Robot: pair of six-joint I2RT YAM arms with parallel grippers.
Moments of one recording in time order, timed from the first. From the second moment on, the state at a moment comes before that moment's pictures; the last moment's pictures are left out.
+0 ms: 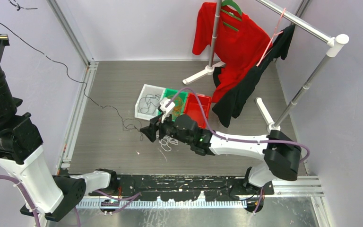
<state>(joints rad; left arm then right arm) -0.18 1.23 2.34 0.04 0.11 0.66 1.14 1.50 0.92 0.51 0.09 0.31</state>
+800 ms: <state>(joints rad) -0.18 1.24 2.37 0.03 0.12 0.67 1.15 1.59 0.98 0.47 -0.08 0.31</state>
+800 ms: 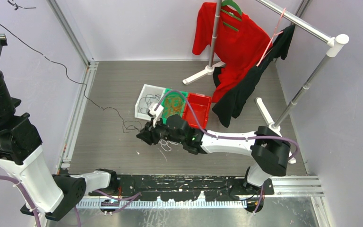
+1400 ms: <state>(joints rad) -0.18 1.47 2.58 0.06 0.03 0.76 1.14 1.55 0.58 0.55 0.09 0.39</state>
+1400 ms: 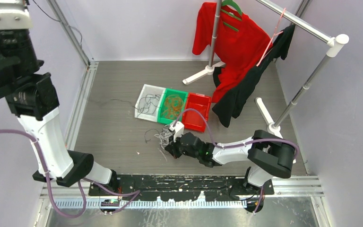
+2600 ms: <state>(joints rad) -0.33 1.33 1.76 -0.03 0.07 0.81 0.94 1.36 0.81 0.48 0.10 0.43</state>
